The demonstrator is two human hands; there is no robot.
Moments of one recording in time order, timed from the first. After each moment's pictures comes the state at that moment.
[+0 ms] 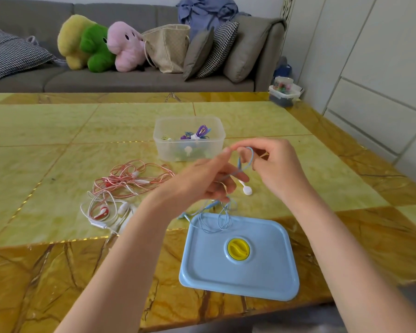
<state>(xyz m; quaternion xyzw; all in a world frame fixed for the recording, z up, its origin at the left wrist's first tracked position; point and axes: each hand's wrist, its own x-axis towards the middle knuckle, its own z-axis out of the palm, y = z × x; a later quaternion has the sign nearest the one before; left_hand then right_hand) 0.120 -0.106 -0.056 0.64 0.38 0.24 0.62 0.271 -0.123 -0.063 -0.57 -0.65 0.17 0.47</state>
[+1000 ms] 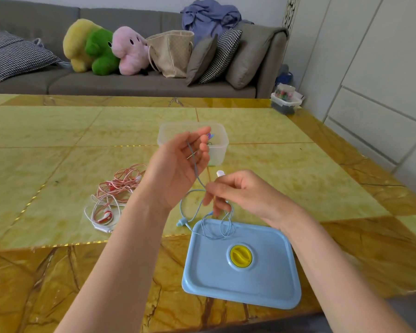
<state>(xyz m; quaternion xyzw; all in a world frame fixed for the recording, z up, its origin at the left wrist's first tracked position) 0.100 -0.086 -0.045 0.32 0.23 0.50 0.77 0.243 -0.132 -0.065 -0.48 -0.66 0.48 0.32</state>
